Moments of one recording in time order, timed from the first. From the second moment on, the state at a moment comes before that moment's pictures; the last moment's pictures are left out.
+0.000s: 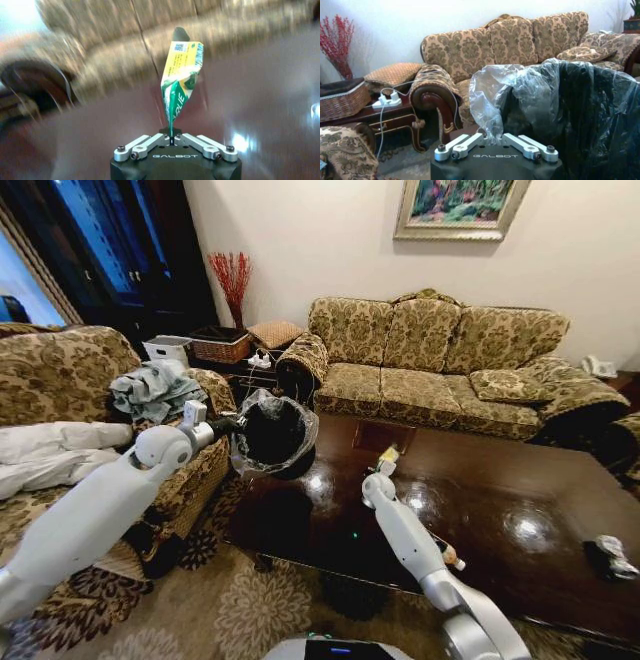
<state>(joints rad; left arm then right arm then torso) 0.64 -0.58 -0.14 -1.84 -0.88 0.52 0.07 -0.63 1.28 0.10 1.36 0.92 -0.27 0.74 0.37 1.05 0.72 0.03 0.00</state>
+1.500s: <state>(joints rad) 0.38 -0.66 0.05 -1.75 -1.06 0.70 0.05 -0.32 0.99 -0.40 1.87 0.80 -0.23 0.05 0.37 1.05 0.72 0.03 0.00</state>
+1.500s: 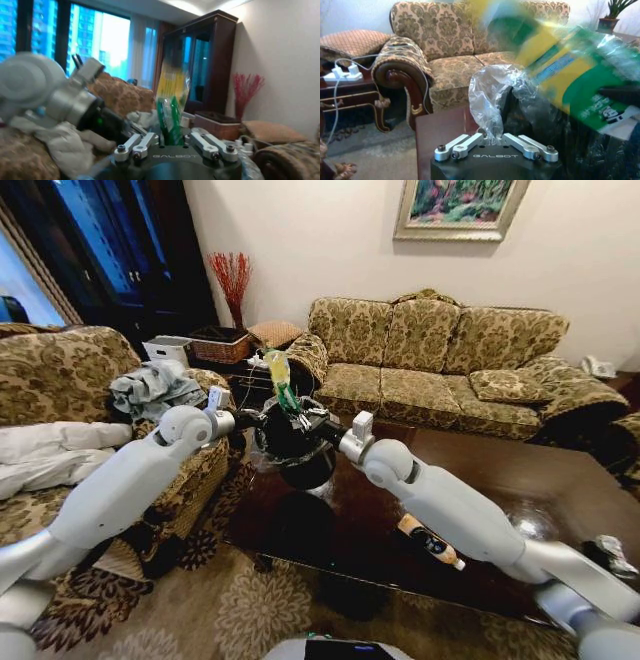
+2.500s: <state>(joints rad) 0.61 -0.64 -0.14 -1.86 -0.98 0.67 0.05 -0.63 0.60 0.03 2.15 1.00 -0.41 0.37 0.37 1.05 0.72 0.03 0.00</state>
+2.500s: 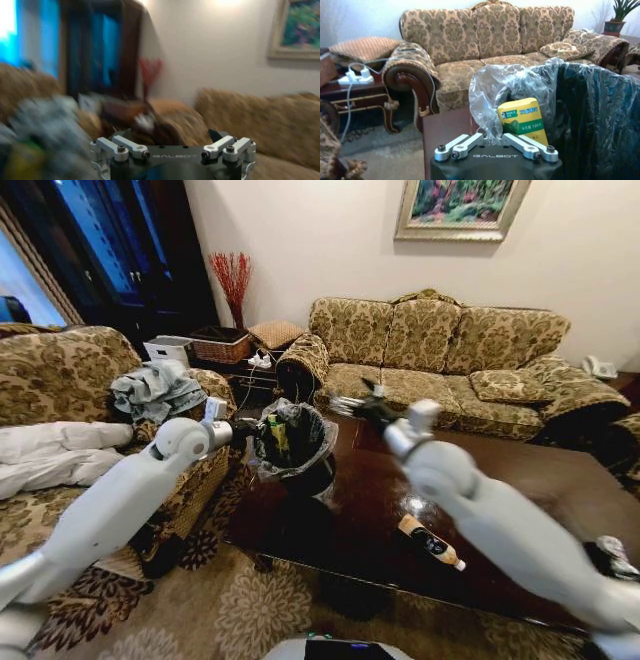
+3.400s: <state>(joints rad) 0.86 -0.66 -0.38 -1.97 -0.93 0.63 0.09 -1.33 0.51 0.45 1.74 0.61 -0.33 -0.46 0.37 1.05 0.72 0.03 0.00</state>
